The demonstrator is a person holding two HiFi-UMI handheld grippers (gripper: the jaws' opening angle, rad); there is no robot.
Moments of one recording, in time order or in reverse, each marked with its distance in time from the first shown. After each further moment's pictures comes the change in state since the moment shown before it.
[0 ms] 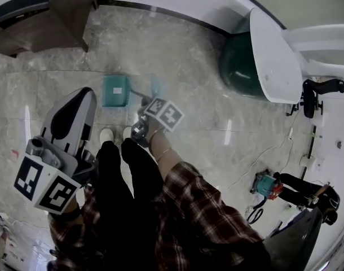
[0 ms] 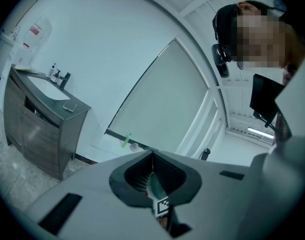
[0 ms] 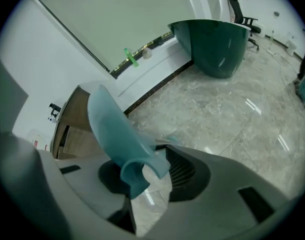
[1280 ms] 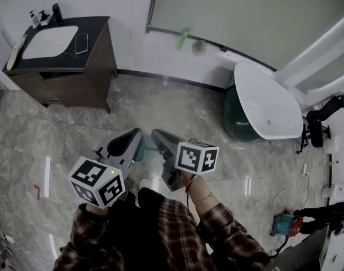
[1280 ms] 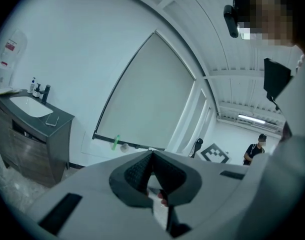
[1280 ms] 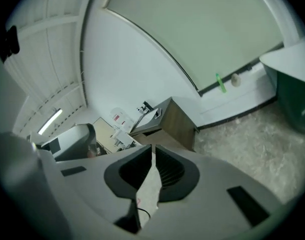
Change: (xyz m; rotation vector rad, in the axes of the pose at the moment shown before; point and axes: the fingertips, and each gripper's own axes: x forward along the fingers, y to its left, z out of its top) left arm -0.020 -0.123 0.037 0.142 0.065 -0.080; right arm -0.290 0.190 0.042 -0.518 -0.033 0.740
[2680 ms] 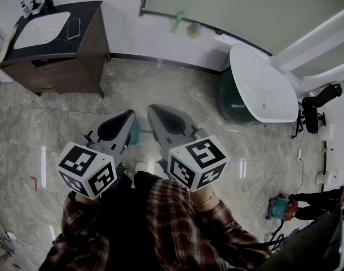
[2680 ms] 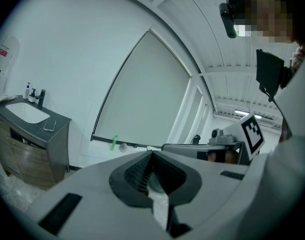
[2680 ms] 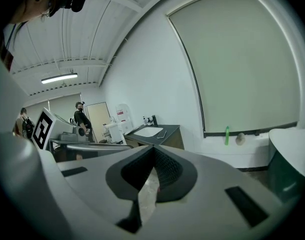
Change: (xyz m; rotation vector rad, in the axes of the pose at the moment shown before) left arm -0.011 -0.007 0.014 0.045 0.027 -0.030; right arm -0.045 0.097 0.051 -0.529 -0.163 -0.099
